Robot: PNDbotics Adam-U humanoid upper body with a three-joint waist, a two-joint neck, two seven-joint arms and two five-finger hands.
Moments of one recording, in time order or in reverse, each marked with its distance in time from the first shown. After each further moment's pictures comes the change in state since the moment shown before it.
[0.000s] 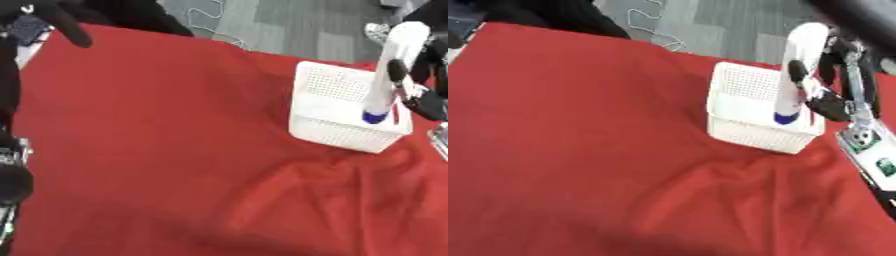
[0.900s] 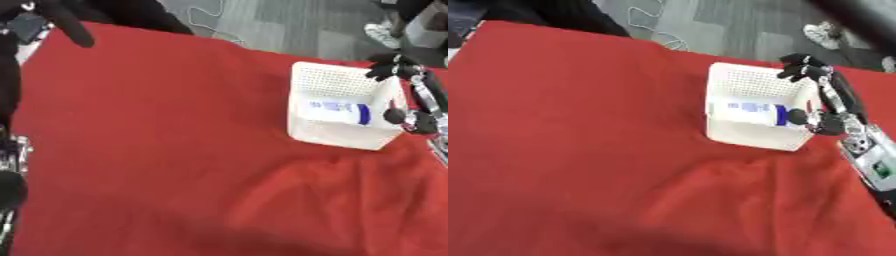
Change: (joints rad) left arm 0.002 -0.001 -0.003 0.000 0.010 0.003 -0.020; right arm 0.159 0.003 -0.033 -0.147 0.100 0.031 0.225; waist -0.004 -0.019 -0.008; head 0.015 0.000
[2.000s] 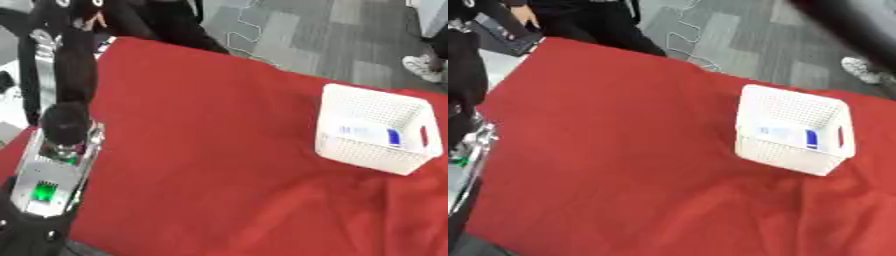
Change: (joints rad) left arm 0.113 0.028 0.050 0.000 0.045 0.007 0.213; right arm 0.086 0.349 -0.182 -0.267 -0.204 -0.134 -0.346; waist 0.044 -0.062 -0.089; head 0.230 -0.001
